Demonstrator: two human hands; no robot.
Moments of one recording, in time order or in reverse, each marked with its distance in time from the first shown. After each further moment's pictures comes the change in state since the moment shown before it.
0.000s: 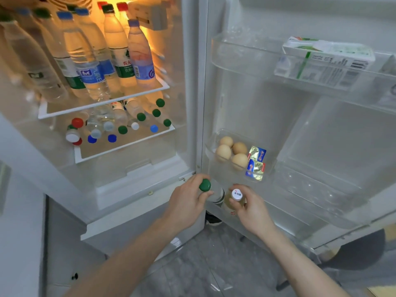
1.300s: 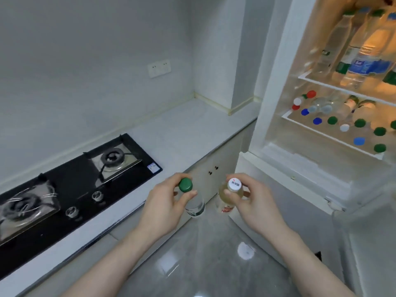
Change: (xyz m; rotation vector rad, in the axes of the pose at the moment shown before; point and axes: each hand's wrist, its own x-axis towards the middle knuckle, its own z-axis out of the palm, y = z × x) left_hand -0.346 0.216 0.002 0.149 1.023 -1.044; right_hand -0.141 -0.118 0.011 0.227 -1.086 -0.882
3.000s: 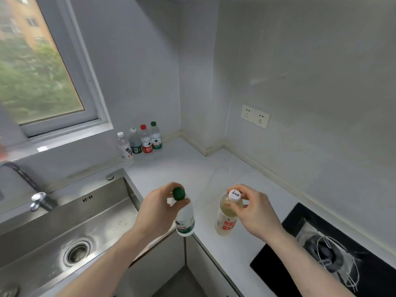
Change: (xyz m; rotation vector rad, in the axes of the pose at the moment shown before) left_hand -0.450 -0.283 -0.462 0.296 1.247 -1.164; right_hand -0.092 -0.467 0.702 0.122 -1.347 -0.898
